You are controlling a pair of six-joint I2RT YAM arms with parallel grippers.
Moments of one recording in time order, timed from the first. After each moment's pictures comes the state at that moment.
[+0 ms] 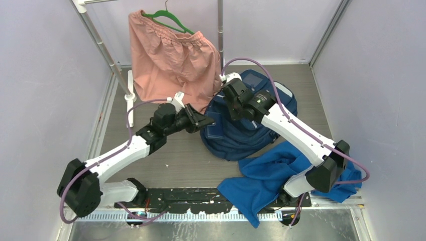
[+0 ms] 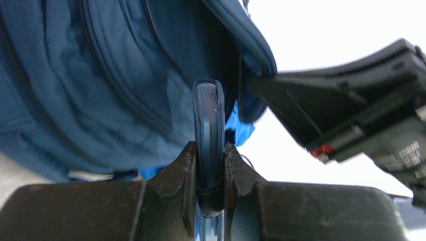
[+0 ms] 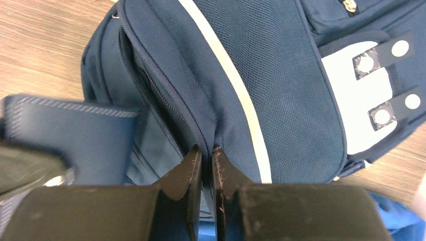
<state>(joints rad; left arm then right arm) -0.63 1.16 0.74 0.13 0.32 -1.17 0.78 1.47 1.52 -0.95 0.39 0.25</state>
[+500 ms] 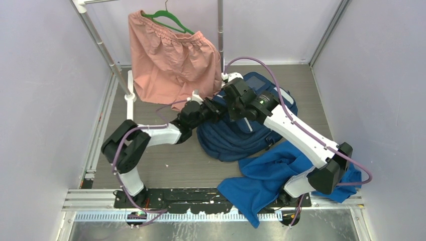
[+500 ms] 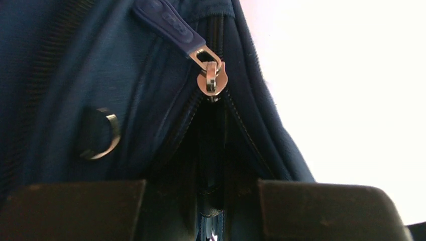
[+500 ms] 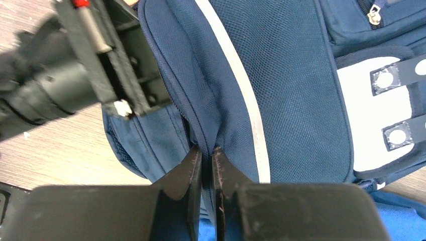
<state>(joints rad) -0.70 1.71 0.86 0.68 0.14 -1.46 0.78 1.46 1.52 -0.94 0.30 0.34</state>
